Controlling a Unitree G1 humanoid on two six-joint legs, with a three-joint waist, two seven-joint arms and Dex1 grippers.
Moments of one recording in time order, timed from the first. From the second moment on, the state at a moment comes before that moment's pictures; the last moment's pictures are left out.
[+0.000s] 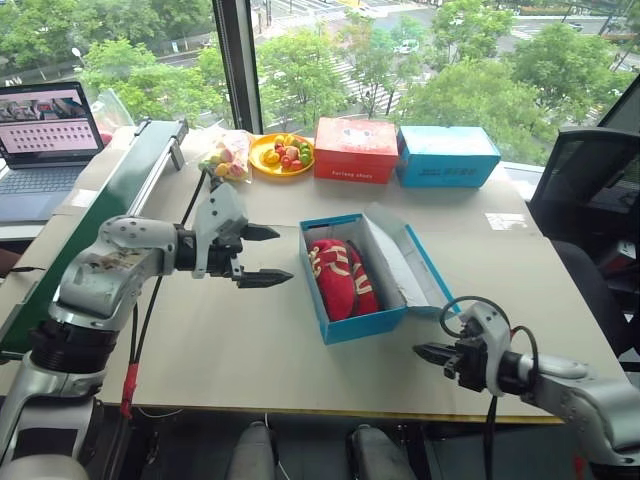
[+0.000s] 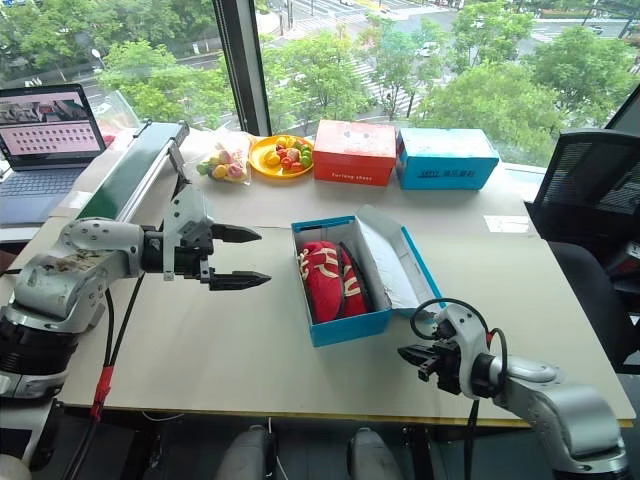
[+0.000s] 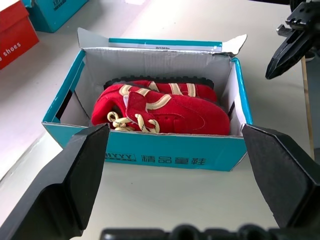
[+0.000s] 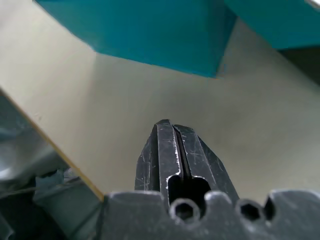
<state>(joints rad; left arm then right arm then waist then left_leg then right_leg) -0.65 0.82 -0.12 -0.11 -0.45 0.64 -1.12 0.04 -0.58 -0.16 -0.39 0.59 0.95 0.64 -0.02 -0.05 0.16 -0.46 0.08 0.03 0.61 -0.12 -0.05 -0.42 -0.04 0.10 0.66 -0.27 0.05</state>
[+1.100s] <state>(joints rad) -0.58 0.92 -0.01 -0.26 -0.54 0.78 -1.10 -0.35 -0.50 -0.22 -0.22 0.84 0.76 0.66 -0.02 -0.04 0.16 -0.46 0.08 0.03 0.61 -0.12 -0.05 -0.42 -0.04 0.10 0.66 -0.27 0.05</state>
